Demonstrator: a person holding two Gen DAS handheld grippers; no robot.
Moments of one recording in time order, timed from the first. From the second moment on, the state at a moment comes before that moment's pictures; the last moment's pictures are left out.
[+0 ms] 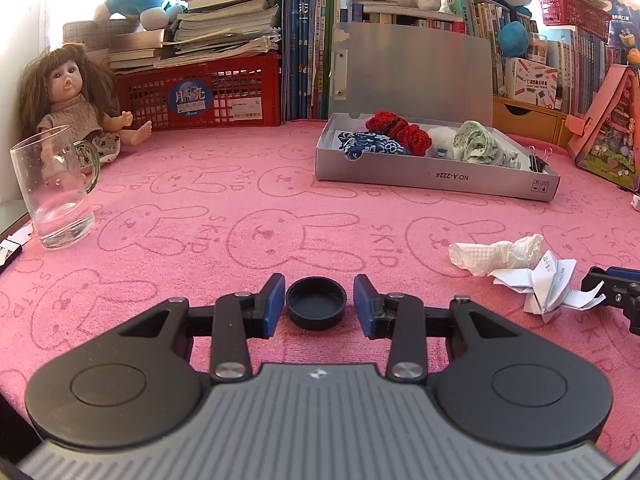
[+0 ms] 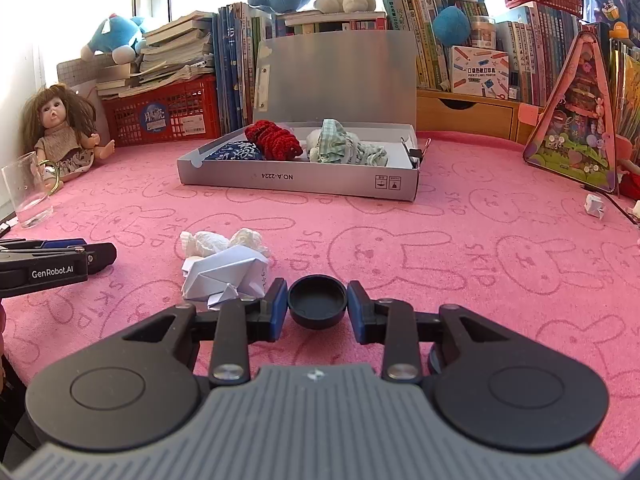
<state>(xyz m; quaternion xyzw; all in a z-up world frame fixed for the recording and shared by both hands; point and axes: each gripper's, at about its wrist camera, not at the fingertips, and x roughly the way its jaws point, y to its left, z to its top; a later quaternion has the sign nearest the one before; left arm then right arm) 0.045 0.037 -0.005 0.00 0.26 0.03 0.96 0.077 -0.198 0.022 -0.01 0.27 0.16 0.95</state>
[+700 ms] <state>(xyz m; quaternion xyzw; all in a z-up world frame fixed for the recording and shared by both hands) 0.047 0.037 -0.009 0.00 0.26 0.03 0.96 0.077 -0.198 0.018 -0.01 0.27 0.16 0.95</state>
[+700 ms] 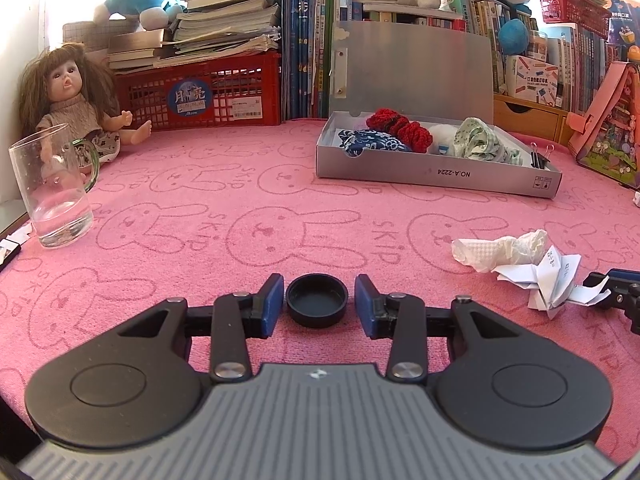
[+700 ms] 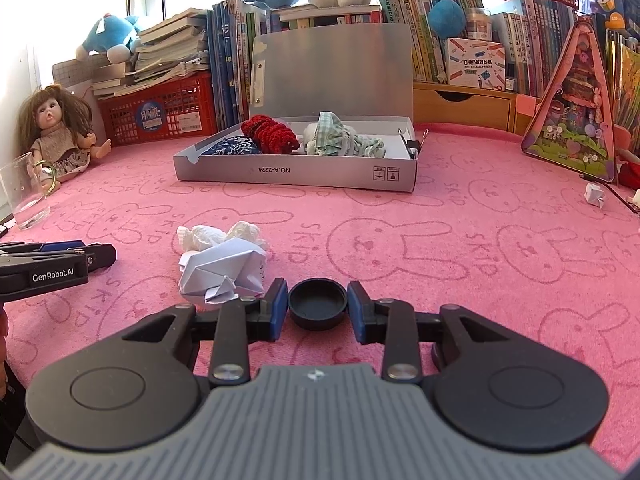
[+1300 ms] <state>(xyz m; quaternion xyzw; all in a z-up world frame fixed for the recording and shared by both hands) 0.042 0.037 -0.004 -0.01 0.26 0.03 0.97 0.067 -0.195 0.017 -0.02 0.27 0.16 0.95</state>
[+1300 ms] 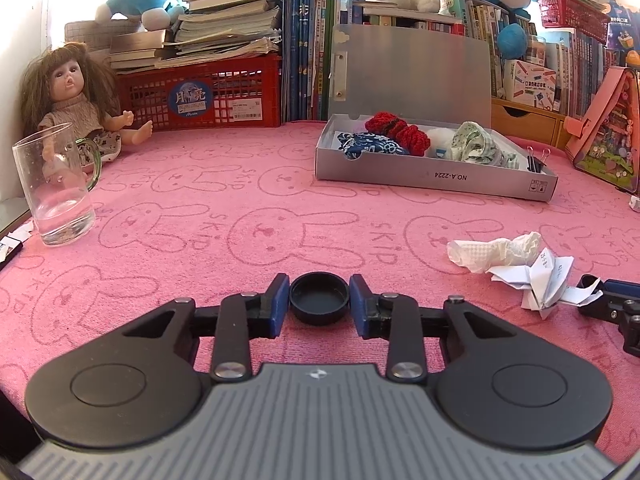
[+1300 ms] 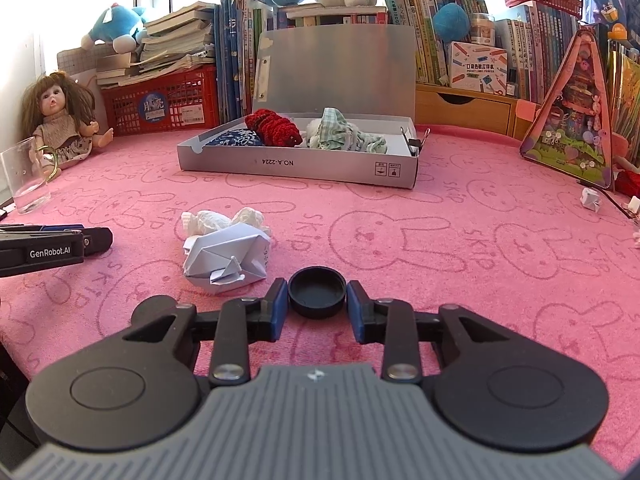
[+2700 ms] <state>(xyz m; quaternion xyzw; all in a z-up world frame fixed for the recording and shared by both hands) 0.222 -0.007 0.066 -0.02 0.24 -0.09 0.97 0.242 -0.186 0.085 0.05 0.32 0.20 0.93</state>
